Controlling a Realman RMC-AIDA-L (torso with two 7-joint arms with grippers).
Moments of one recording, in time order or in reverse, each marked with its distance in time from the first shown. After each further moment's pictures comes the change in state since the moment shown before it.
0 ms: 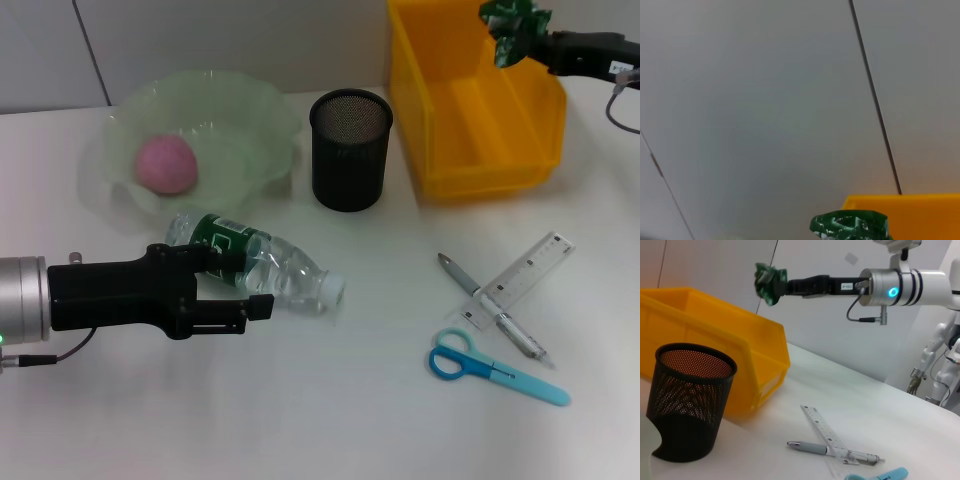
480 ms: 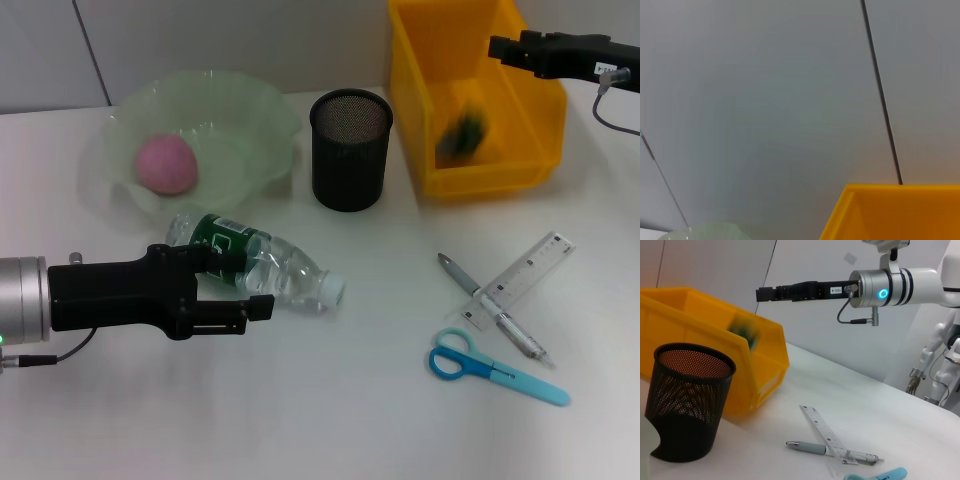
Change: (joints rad) left arm 0.000 0.000 0.001 0.000 0.000 0.002 0.000; right arm 0.030 -0.012 -0.024 0.037 -0.024 0.038 0.001
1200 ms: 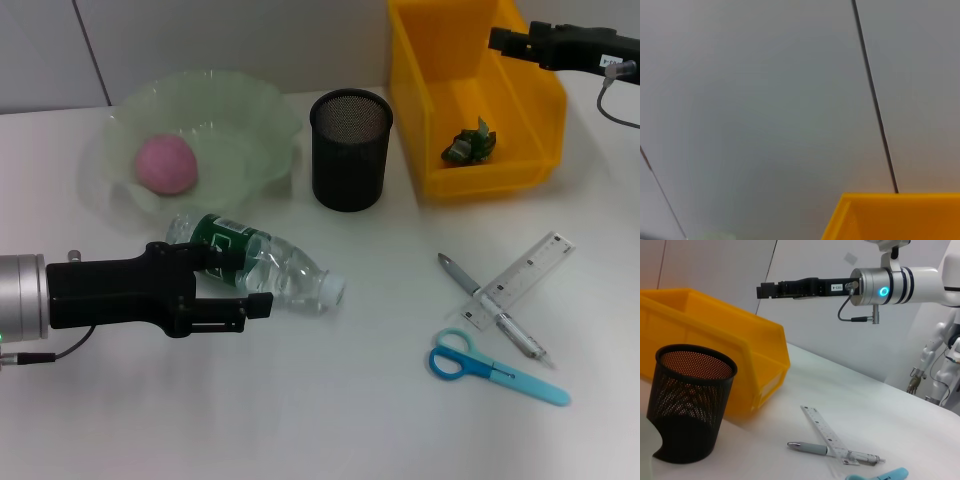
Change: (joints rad) left arm -0.003 0.003 -0.001 0.000 0.000 0.000 0.000; right arm -0.002 0.001 0.012 -0.005 0.022 -0.001 0.003
